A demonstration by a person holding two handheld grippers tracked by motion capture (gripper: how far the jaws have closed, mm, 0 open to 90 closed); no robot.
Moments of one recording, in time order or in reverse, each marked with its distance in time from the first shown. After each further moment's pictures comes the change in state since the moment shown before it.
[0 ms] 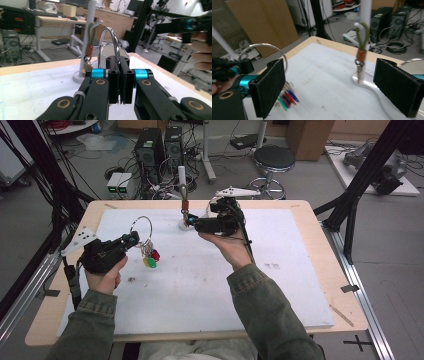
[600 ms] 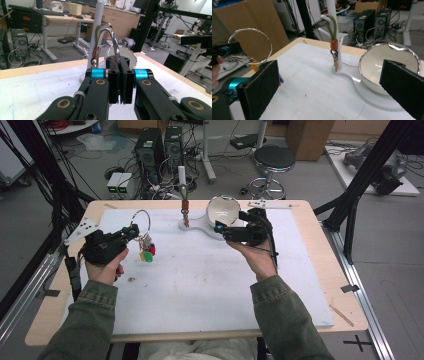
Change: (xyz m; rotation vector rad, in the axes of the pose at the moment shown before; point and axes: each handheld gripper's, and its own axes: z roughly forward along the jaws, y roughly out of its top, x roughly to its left) left arm 0.004 0.014 0.014 0.025 0.038 0.001; right arm -0.041 -0.032 -0.047 -0.050 -0.055 0.059
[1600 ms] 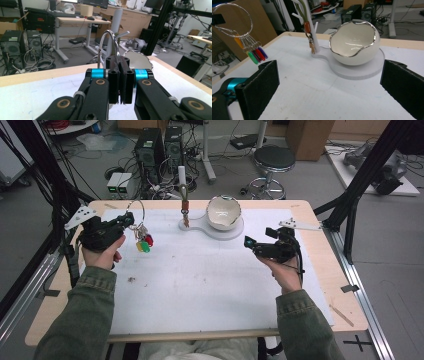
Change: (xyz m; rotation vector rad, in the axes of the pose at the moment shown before) left arm 0.023 0.017 0.014 -0.003 0.085 0.002; right arm -0.056 -0.051 -0.045 -0.003 -0.065 0.044
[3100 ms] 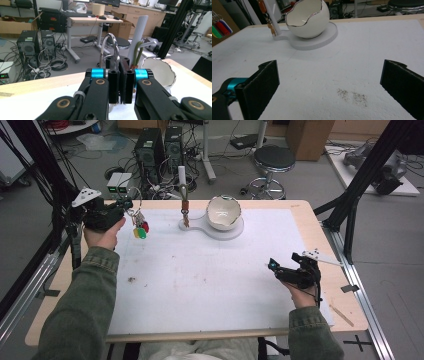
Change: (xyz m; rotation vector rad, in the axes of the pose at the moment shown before) left arm 0.023 0.024 0.039 0.026 0.082 0.016; right arm -0.043 -0.077 -0.047 -0.023 -0.220 0.056
